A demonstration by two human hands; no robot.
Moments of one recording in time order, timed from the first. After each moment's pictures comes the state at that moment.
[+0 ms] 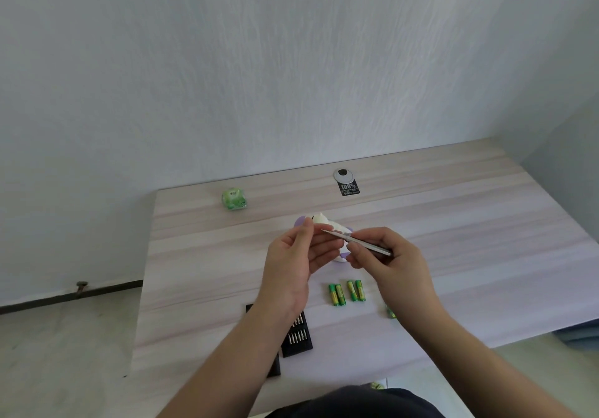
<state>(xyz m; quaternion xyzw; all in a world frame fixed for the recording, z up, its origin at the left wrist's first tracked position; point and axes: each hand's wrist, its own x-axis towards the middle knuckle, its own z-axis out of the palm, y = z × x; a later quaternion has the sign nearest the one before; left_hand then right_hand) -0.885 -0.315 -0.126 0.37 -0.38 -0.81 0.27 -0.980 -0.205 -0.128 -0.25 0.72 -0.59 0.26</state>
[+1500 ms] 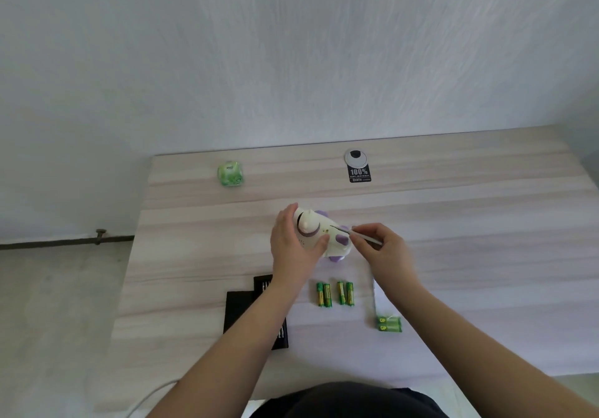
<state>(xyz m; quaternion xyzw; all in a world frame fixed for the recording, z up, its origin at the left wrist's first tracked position) -0.963 -0.352 -0.291 0.49 -0.73 -0.40 0.26 -1.091 -0.240 -0.234 -0.22 0.78 -0.48 0.34</state>
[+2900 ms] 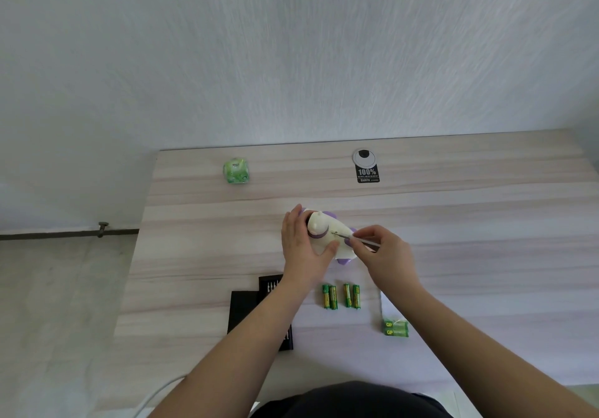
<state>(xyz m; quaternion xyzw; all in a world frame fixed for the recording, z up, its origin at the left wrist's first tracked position) -0.967 -0.354 -0.307 0.46 -0.75 -0.41 0.24 -1.087 -0.255 -0.247 -0.27 0.84 -0.37 0.29</state>
